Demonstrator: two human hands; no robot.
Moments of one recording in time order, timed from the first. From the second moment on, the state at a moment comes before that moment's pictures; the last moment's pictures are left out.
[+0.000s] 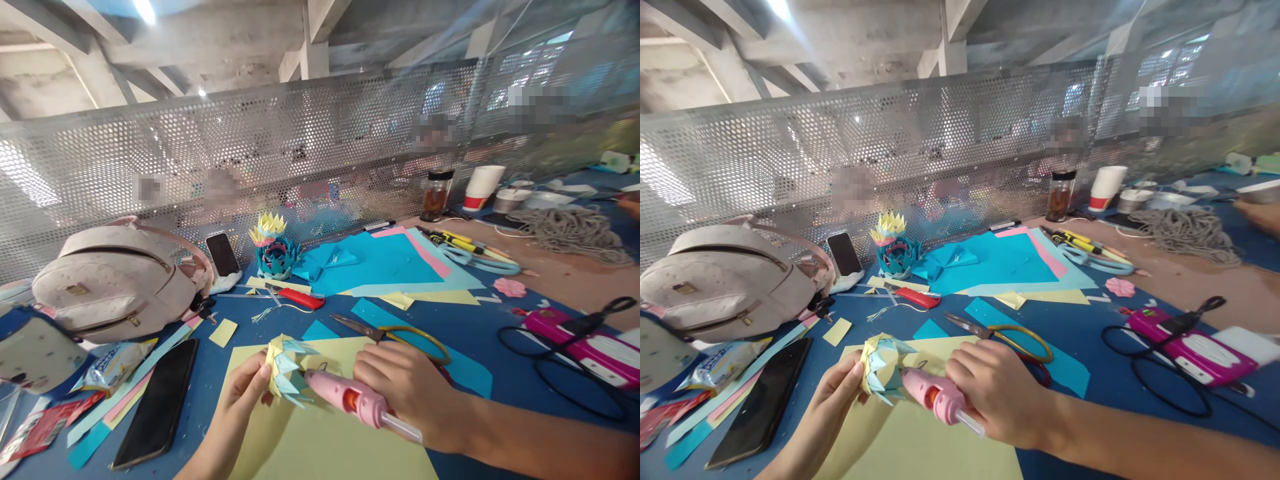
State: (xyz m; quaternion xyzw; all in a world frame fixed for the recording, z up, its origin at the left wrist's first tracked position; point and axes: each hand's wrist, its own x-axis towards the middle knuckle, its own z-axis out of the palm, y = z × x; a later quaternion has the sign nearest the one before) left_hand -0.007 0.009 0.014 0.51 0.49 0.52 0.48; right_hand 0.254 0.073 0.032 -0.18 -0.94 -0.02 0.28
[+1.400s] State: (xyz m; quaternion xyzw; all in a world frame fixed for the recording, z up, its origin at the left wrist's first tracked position) left_hand -0.001 0.006 0.021 0.50 0.48 0.53 0.49; right_hand 0.258 0.075 0.040 -0.22 -0.94 -0.02 0.25
